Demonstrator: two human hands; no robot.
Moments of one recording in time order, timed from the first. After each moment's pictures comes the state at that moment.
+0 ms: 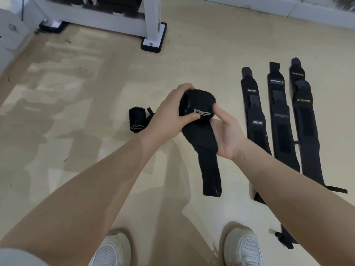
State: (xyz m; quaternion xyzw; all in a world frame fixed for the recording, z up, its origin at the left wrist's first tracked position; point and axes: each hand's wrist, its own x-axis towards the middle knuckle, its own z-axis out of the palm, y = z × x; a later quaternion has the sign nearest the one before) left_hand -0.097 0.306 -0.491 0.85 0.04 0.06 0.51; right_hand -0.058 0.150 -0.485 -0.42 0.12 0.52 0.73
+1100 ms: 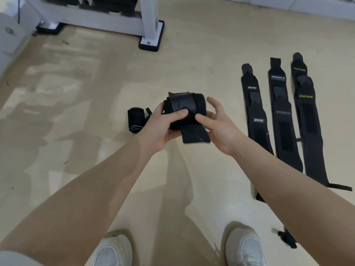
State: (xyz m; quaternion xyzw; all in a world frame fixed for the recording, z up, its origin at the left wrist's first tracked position) left_hand -0.102 0.305 -0.506 0.48 0.28 -0.07 0.83; right_hand -0.043 0.149 -0.515 -0.61 0.00 0.37 0.70
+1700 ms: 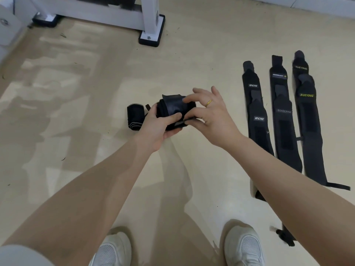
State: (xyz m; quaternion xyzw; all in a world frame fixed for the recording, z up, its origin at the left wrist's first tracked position) left_hand -0.106 0.312 -0.531 0.49 0.31 -0.03 0.81; right_hand -0.041 0.164 -0.505 -0.85 -0.47 -0.02 0.26
